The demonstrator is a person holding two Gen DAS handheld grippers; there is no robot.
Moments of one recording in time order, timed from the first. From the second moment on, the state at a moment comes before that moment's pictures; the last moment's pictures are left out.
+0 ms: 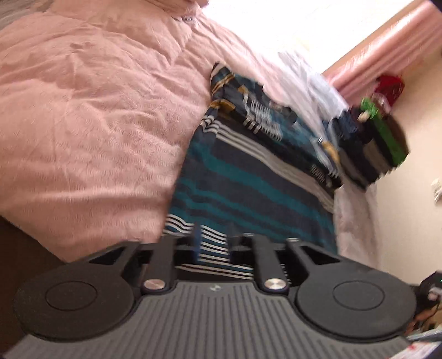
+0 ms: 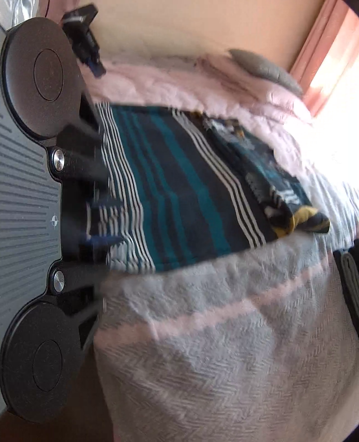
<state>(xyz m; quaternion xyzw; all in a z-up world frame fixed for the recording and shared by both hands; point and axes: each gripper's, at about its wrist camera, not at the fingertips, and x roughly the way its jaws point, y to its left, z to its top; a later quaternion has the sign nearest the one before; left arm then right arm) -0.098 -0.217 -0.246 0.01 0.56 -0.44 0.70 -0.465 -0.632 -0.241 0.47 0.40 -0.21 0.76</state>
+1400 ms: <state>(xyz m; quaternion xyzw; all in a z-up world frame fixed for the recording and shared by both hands) 0.027 -0.394 -0.186 -0.14 0.48 -0.55 0.67 -0.269 -0.791 -0.155 0.43 0.19 -0.21 0.86</state>
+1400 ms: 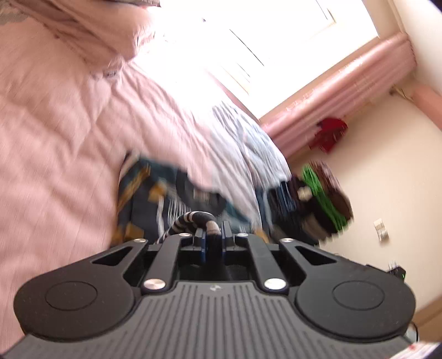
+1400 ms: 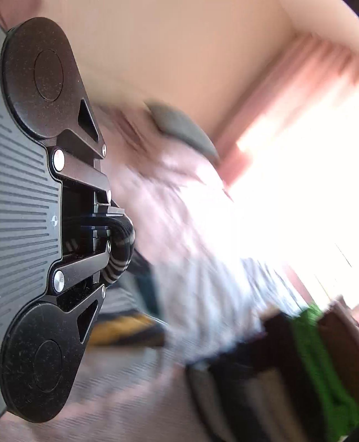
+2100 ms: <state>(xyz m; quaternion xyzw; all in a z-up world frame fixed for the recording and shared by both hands) 0.093 -0.603 -0.330 0.18 0.47 -0.47 0.73 -0.157 -0.874 -0.316 0.28 0.39 -0.32 0.82</state>
